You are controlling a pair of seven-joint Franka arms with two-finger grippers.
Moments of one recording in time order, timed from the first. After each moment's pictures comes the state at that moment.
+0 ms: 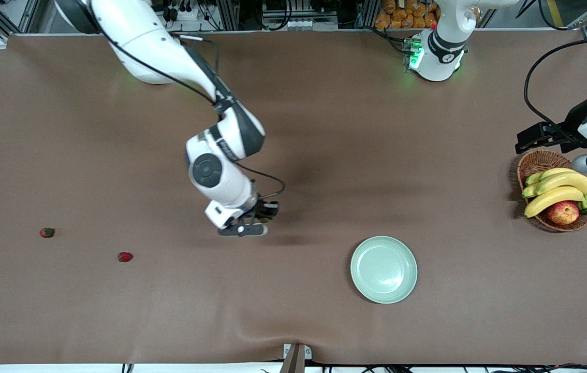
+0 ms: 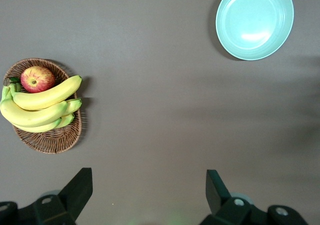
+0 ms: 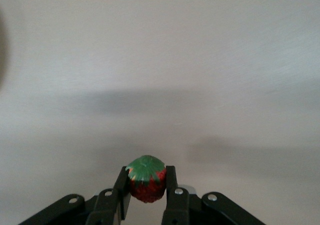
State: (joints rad) left arm -0.10 0.09 0.05 -1.52 -0.02 1.53 -0.07; right arm 0.59 0.74 0.03 -1.48 0.22 2.39 0.53
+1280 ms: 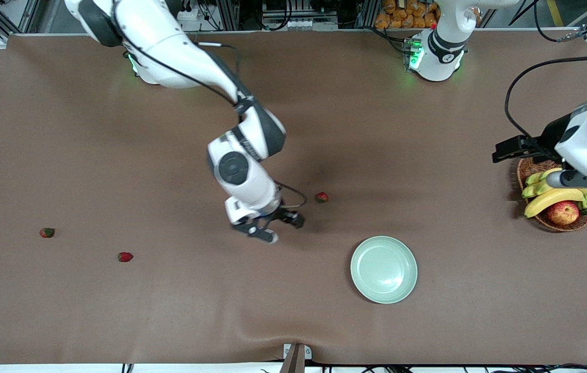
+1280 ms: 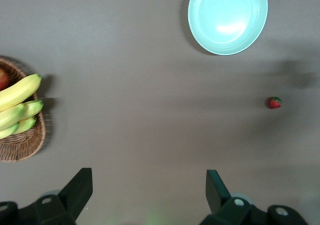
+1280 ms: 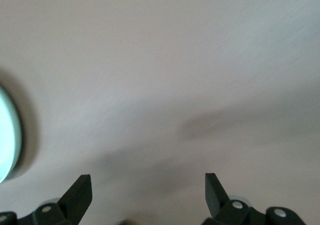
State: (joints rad) left arm -0.12 0.16 0.05 -1.52 -0.12 1.56 -0.07; right arm 0.58 0.80 -0.02 -1.29 0.22 2.24 0.83
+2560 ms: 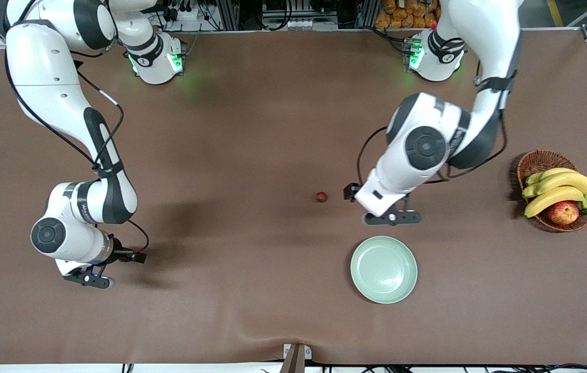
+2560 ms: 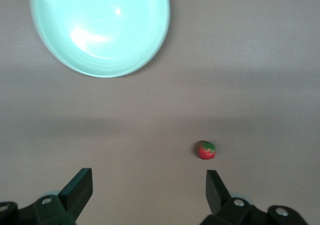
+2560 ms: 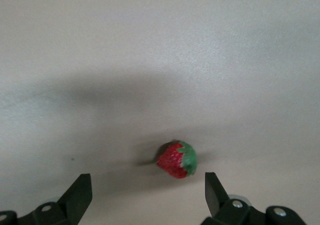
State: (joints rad) left arm -0.56 0.51 0.04 -1.52 -0.13 2.00 -0.48; right arm 0.09 0.80 -0.09 -1.45 0.03 2.23 0.19
